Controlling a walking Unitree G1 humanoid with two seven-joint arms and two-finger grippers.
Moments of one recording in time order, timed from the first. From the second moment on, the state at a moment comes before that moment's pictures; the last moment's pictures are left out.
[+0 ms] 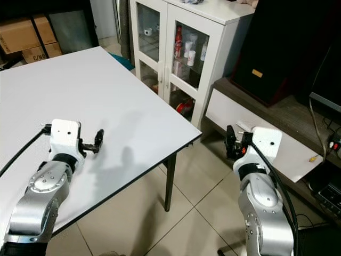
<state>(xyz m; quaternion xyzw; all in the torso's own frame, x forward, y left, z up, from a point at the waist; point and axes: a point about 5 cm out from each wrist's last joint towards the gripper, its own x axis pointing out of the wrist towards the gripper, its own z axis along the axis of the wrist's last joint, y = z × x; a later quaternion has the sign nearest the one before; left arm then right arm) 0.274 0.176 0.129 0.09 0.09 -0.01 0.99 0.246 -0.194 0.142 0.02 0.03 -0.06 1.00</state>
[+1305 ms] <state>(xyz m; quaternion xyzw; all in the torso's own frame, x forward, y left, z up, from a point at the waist) 0.262 0.180 0.132 0.11 0.08 -0.02 0.99 0.237 -0.177 0.133 0.02 0.01 0.01 1.00</state>
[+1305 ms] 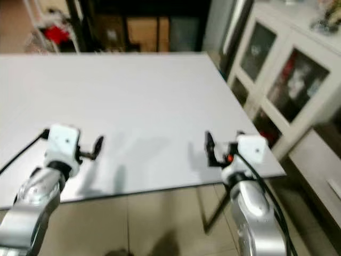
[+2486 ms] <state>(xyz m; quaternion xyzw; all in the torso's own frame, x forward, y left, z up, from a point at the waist) 0.288 0.160 0.144 0.13 0.04 -0.03 0.99 0.238 -0.195 0.140 0.06 0.01 -0.09 0.99</state>
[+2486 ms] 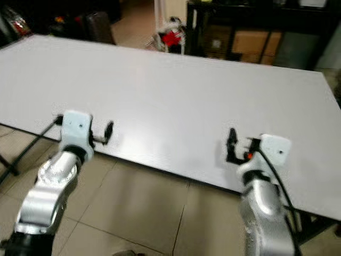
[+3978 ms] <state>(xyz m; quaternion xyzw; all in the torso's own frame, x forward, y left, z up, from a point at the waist) 0.270 0.182 0.140 0.13 0.07 0.02 0.99 0.260 -0.167 0.129 0.05 0.05 0.03 1.00</state>
